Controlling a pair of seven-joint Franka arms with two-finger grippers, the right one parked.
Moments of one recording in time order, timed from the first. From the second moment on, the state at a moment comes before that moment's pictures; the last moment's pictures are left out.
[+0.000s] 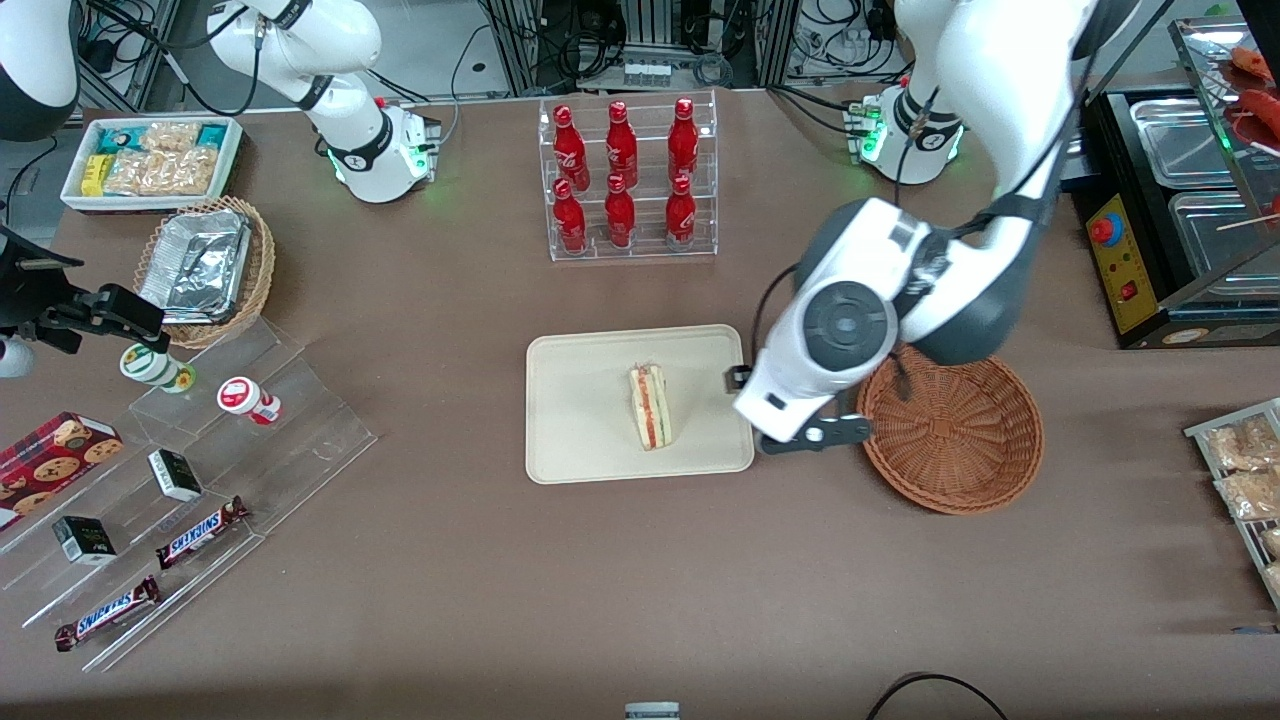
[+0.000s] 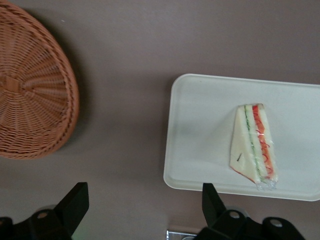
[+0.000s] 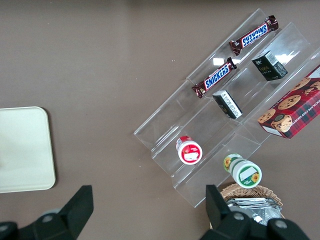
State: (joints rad) arm -0.27 0.54 -0.29 -1.29 0.05 1.61 -0.69
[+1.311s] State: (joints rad) arm 0.09 0.06 -0.28 -1.67 0.01 1.49 -0.23
